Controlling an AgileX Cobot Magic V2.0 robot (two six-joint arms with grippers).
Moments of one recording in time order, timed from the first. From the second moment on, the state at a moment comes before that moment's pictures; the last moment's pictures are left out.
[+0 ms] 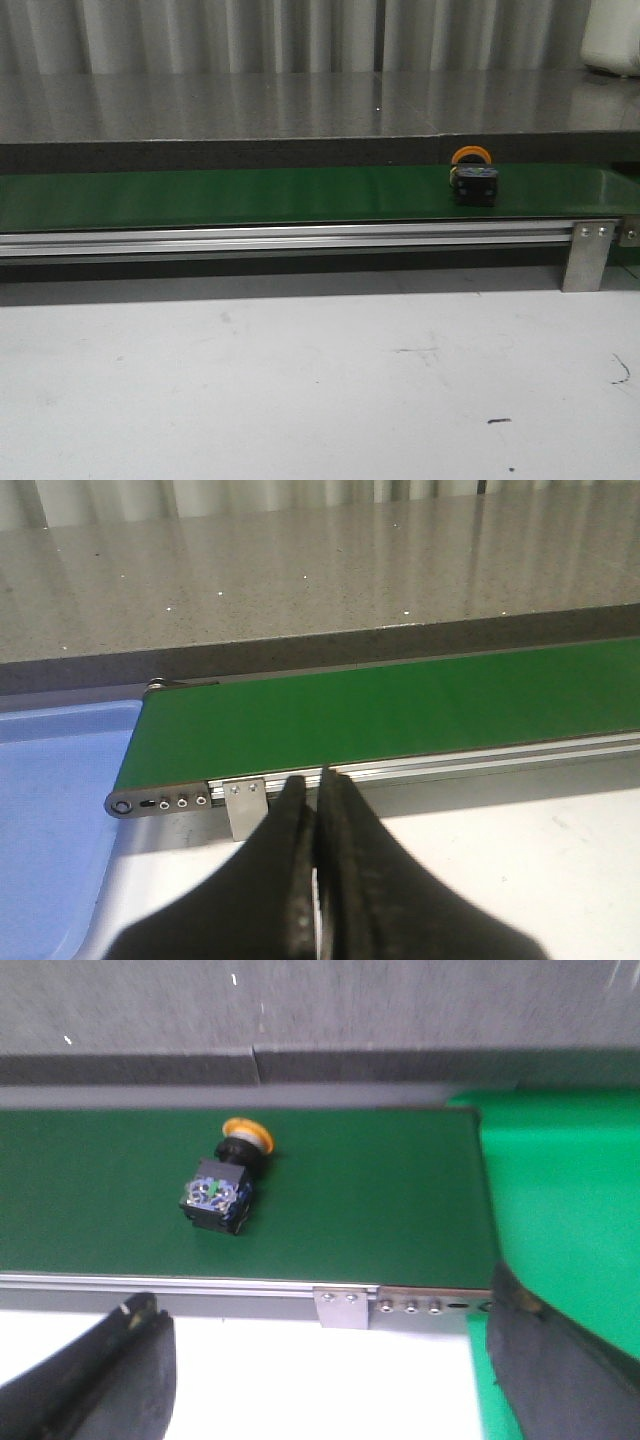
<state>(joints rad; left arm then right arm) 0.01 0.00 -0.41 -0.10 0.69 0.15 0.05 1.00 -0.76 0.22 0.35 -0.11</state>
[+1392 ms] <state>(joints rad) 0.01 0.00 -0.41 -0.10 0.69 0.15 -0.02 1.73 -1.28 0.37 0.49 -0.11</state>
